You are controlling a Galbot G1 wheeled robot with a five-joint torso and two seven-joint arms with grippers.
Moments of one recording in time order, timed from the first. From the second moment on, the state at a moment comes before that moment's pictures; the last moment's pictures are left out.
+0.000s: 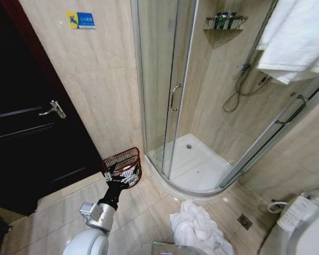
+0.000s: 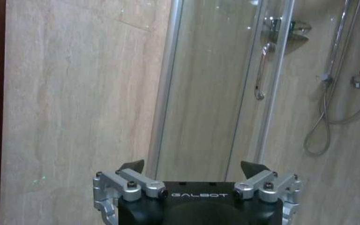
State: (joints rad) left arm 1.84 -1.61 -0.54 -2.47 -0.13 0.17 0.17; right arm 0.54 0.72 0.16 1.46 0.88 -0.36 0.16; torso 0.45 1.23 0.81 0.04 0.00
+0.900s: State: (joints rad) left arm 1.84 -1.61 -0.54 -2.47 -0.13 0.17 0.17; right arm 0.49 0.69 0.17 1.50 0.85 -0.25 0.09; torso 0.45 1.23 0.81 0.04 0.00
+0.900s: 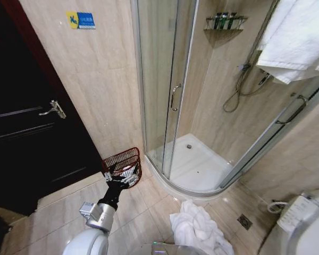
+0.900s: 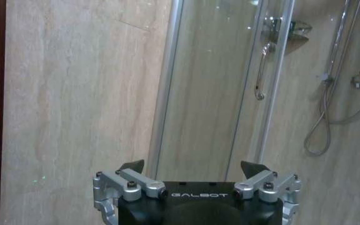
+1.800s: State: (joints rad) left arm 1.84 -1.61 -0.54 -2.47 -0.13 0.17 0.17; right arm -0.34 0.51 0.62 1.97 0.69 -0.05 0.04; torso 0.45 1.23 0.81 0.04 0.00
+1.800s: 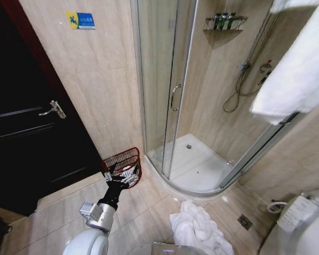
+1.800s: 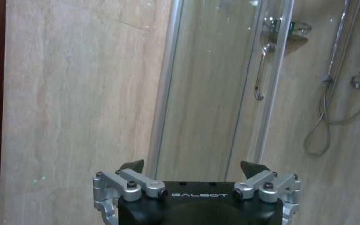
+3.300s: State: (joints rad) left arm 1.84 -1.61 -0.54 -2.47 -0.13 0.17 0.17; right arm -1.25 1.08 0.81 2.26 0.25 0.17 0.06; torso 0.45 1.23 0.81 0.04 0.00
